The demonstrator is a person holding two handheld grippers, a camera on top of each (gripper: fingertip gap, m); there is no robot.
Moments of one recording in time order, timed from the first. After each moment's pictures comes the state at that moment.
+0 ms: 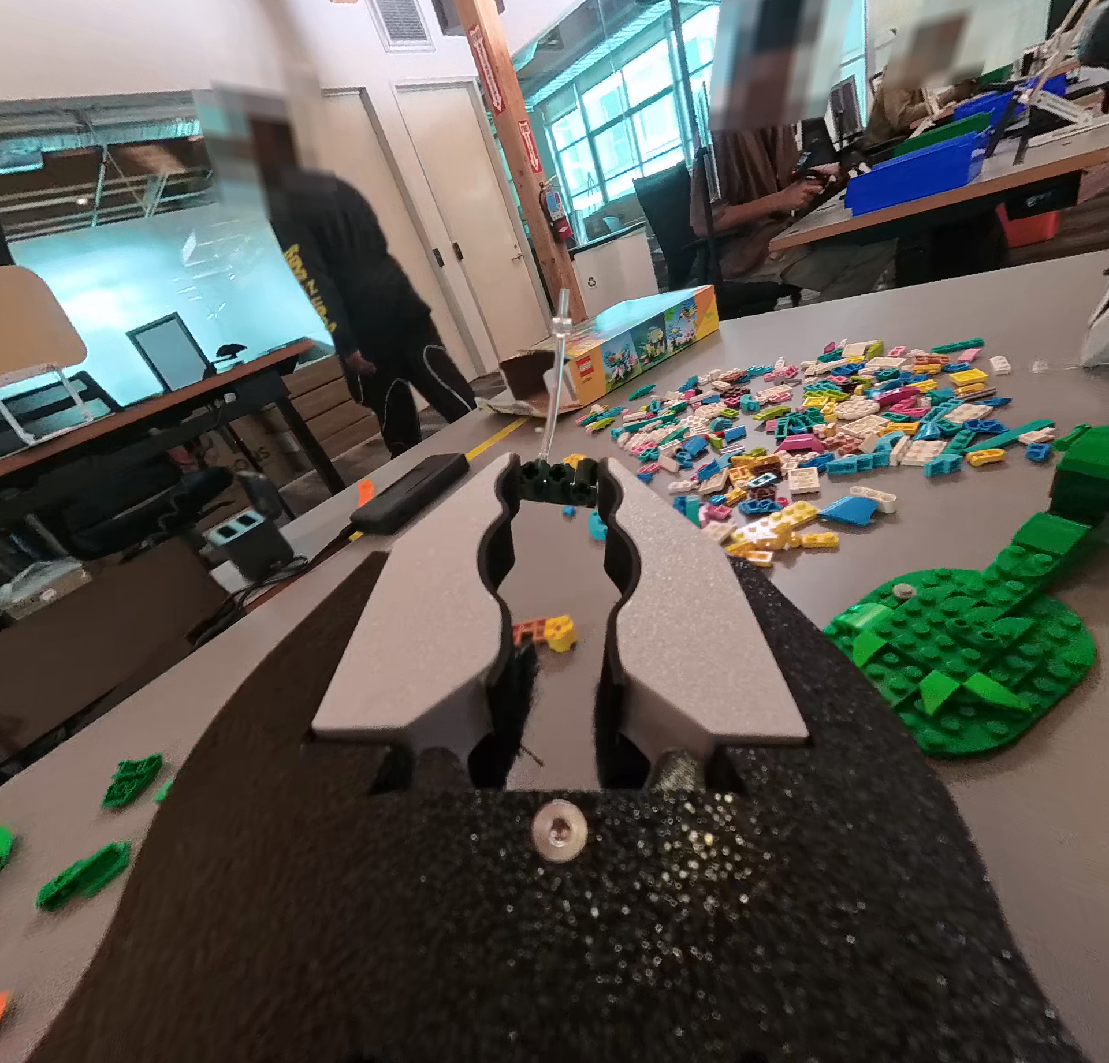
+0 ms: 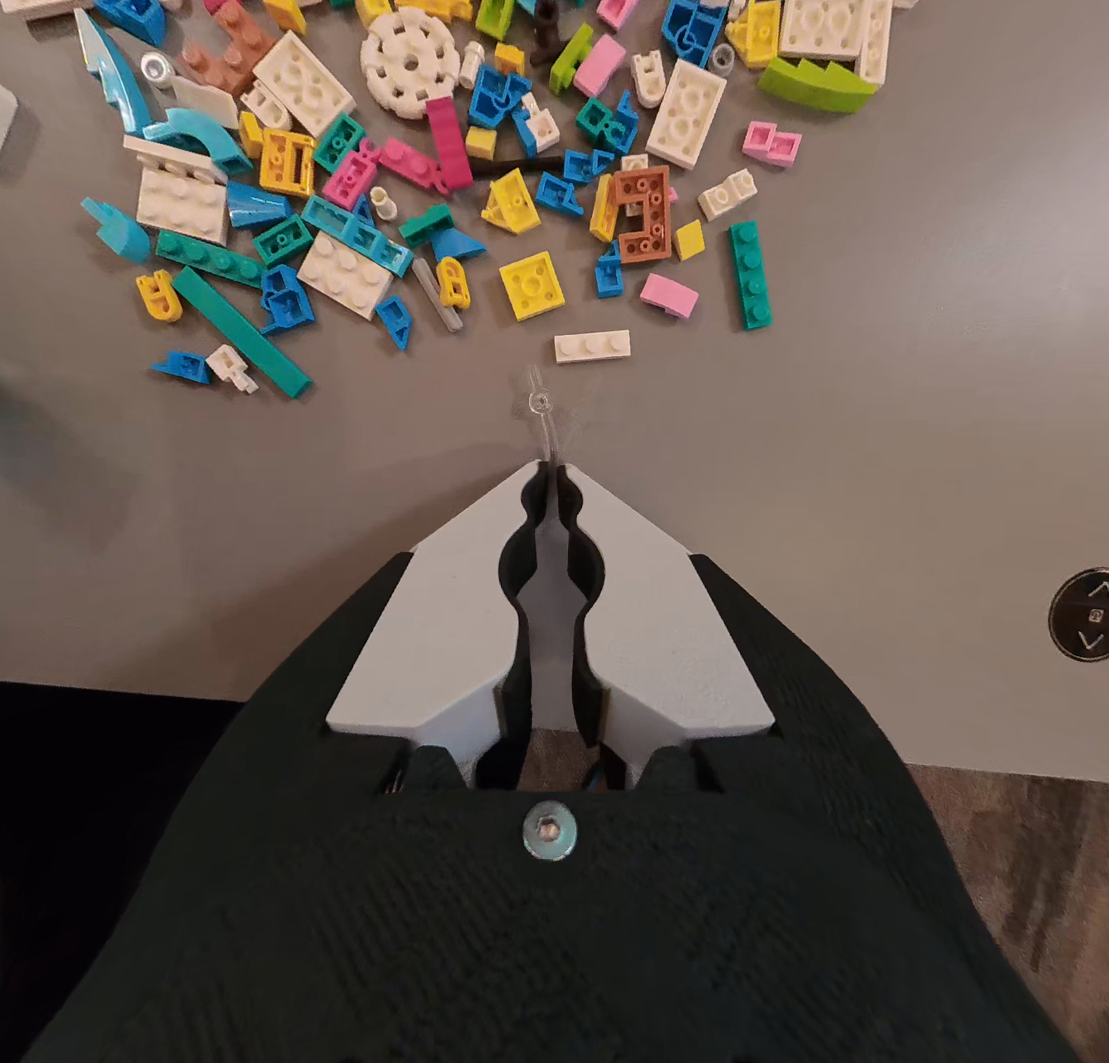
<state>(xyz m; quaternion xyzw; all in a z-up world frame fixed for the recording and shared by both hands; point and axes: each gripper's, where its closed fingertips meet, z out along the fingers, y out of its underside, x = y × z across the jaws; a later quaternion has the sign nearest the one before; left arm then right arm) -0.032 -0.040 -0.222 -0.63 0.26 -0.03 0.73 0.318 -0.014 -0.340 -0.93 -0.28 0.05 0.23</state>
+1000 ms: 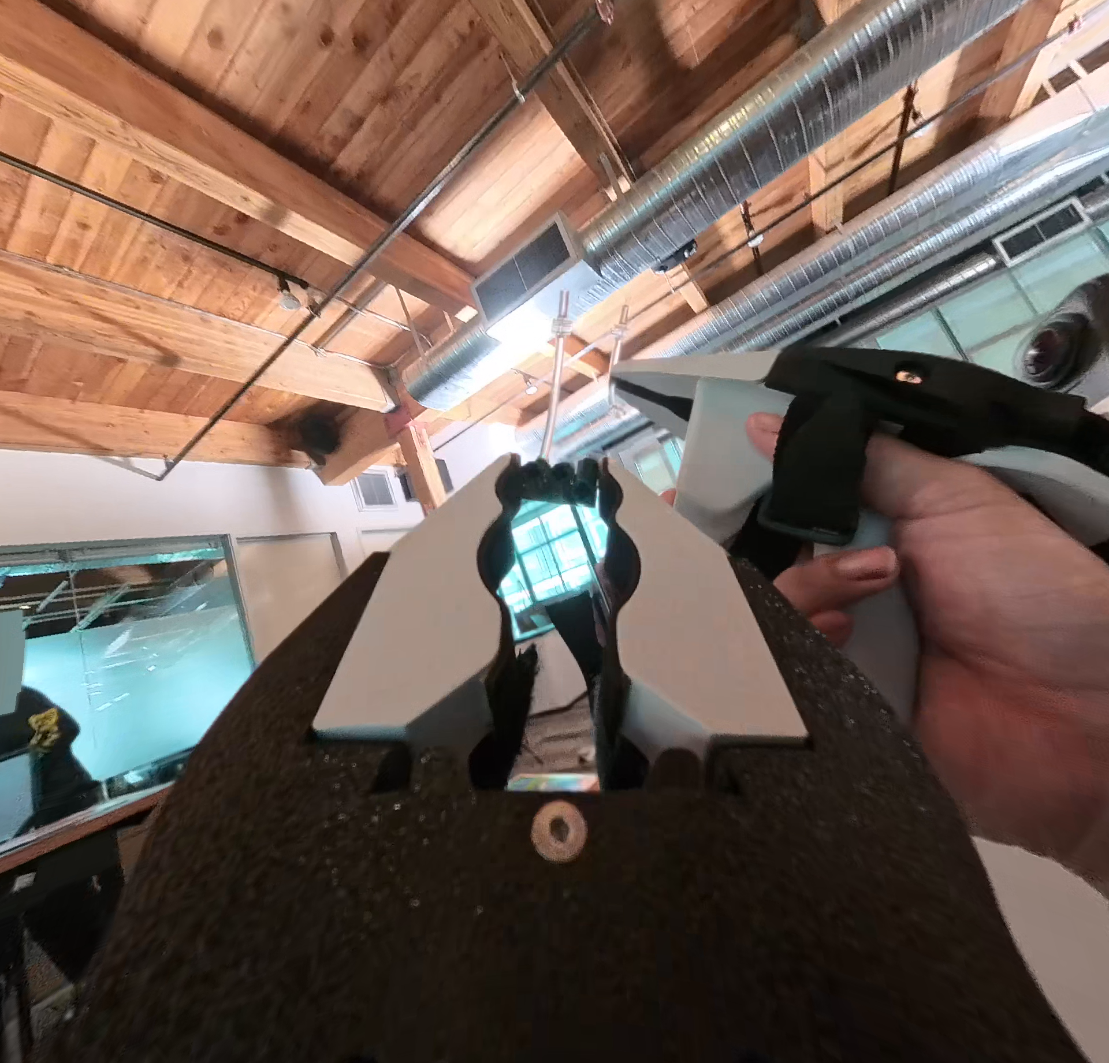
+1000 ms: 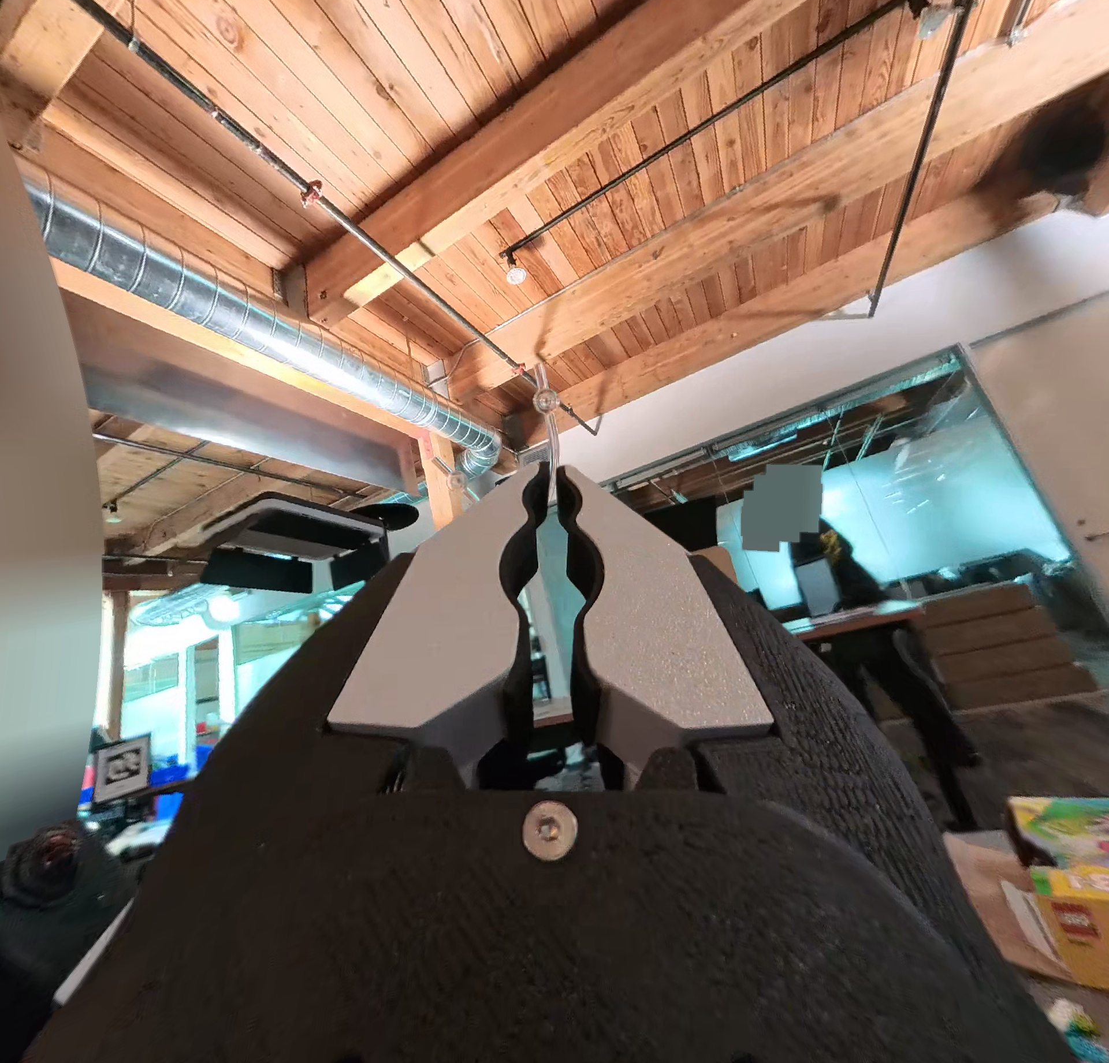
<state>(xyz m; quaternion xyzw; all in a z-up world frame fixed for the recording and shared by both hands) 0.131 -0.092 0.006 -0.32 0.25 -0.18 0.89 0.175 -0.085 0.044 -0.35 -0.05 0.45 0.82</state>
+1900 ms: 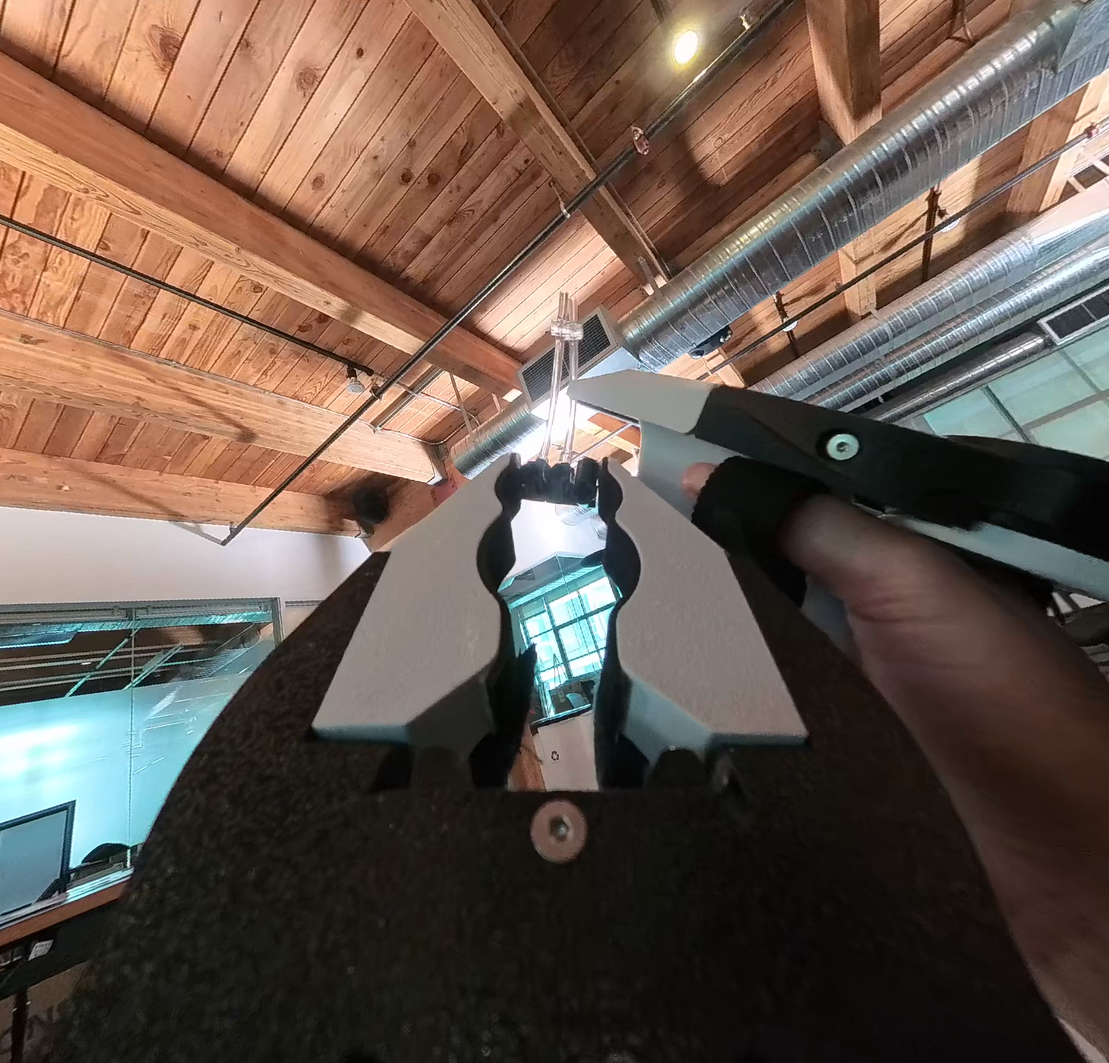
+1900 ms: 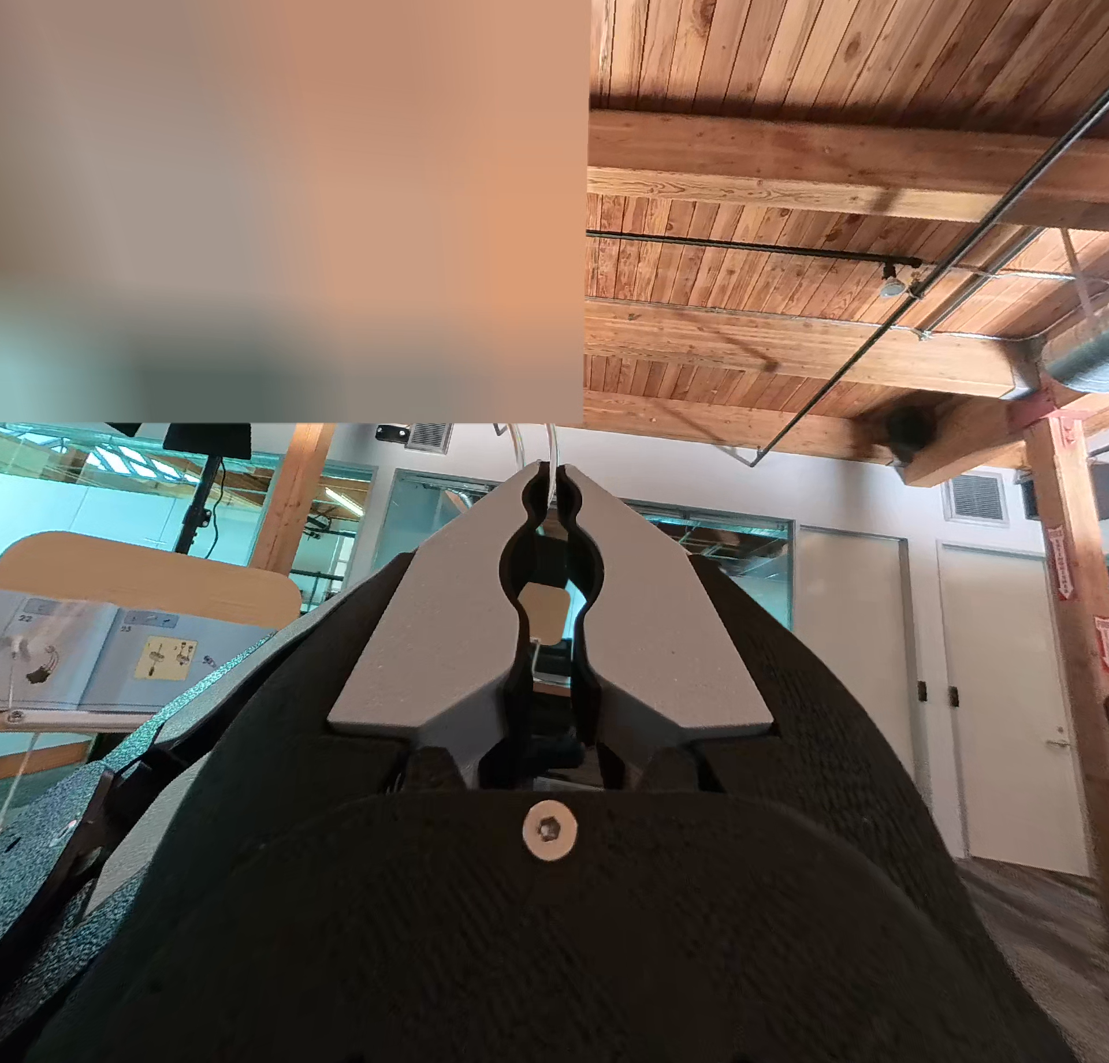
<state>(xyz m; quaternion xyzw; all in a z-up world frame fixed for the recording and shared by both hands) 0.116 -0.114 0.017 -0.25 0.21 -0.17 0.93 0.131 -0.110 0.049 -0.31 -0.15 0.21 0.91</state>
